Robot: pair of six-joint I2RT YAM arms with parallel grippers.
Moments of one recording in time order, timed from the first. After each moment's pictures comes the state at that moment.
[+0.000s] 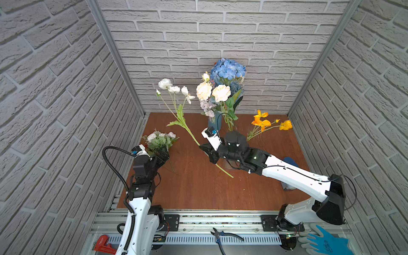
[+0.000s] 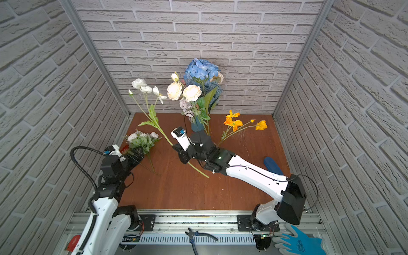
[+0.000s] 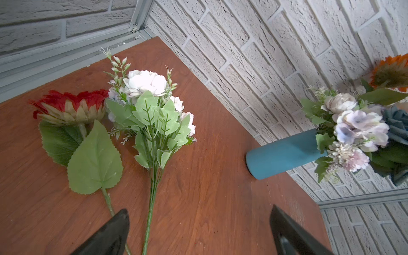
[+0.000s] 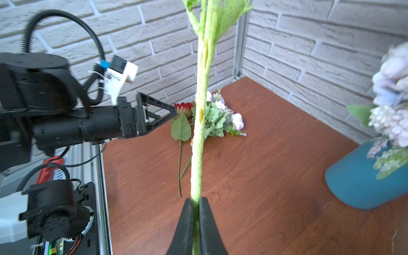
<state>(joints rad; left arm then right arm) 0.10 0.65 0.44 -0.17 0.12 -0.70 0.90 1.40 1.25 -0.17 -0.10 0.06</state>
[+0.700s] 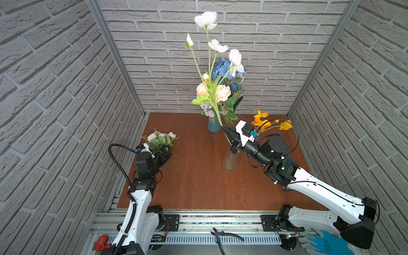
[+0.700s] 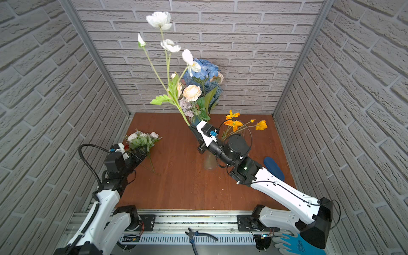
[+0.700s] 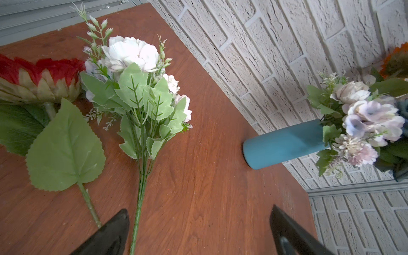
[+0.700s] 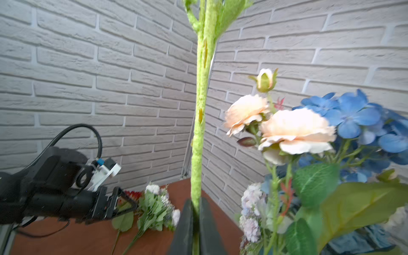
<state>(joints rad) 0.10 0.78 0.43 -0.07 0.20 -0.74 0.78 1.12 1.05 0.32 -0.03 -0.19</state>
